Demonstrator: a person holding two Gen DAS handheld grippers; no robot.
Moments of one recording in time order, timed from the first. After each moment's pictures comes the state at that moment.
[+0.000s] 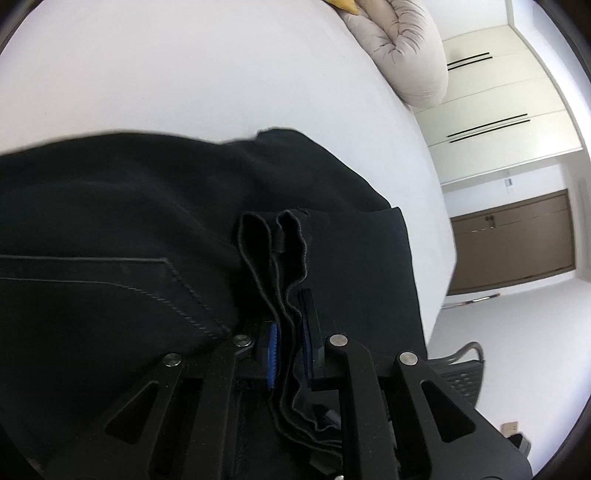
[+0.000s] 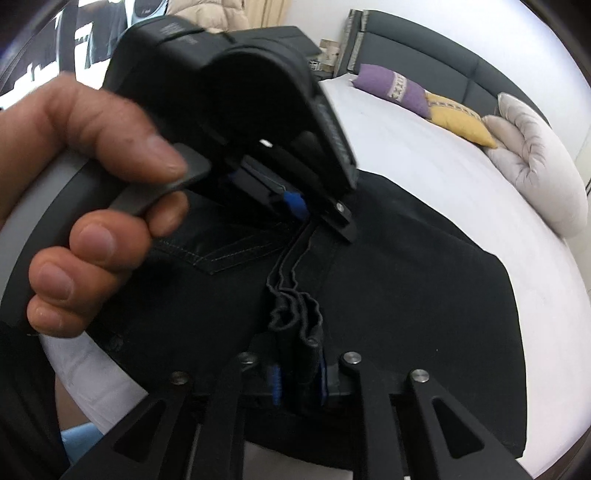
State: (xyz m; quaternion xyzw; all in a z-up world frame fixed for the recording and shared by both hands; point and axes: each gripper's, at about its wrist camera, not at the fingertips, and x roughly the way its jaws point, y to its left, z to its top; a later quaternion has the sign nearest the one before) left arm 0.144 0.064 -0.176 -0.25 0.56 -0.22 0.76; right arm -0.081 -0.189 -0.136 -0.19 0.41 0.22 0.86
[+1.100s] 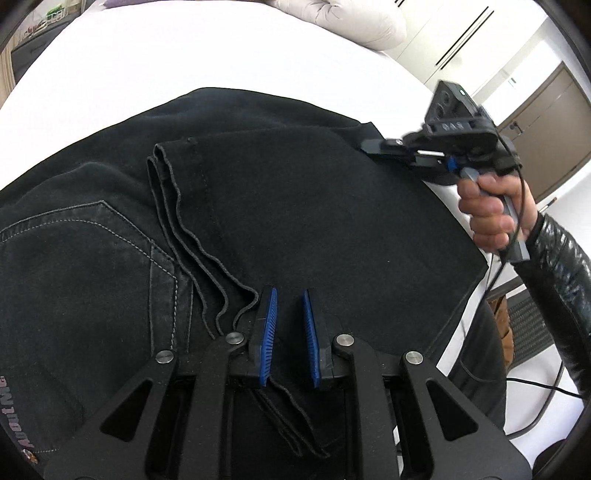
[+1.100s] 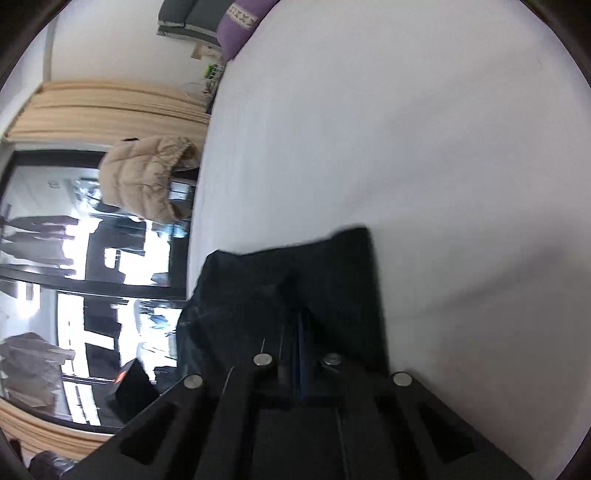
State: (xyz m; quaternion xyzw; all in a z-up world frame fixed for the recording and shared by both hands) left arm 0.086 -0.007 -0.163 -0.04 0.53 -0.23 0.82; right arm 0.144 -0.441 -0.202 0.34 0.57 0.32 0.67
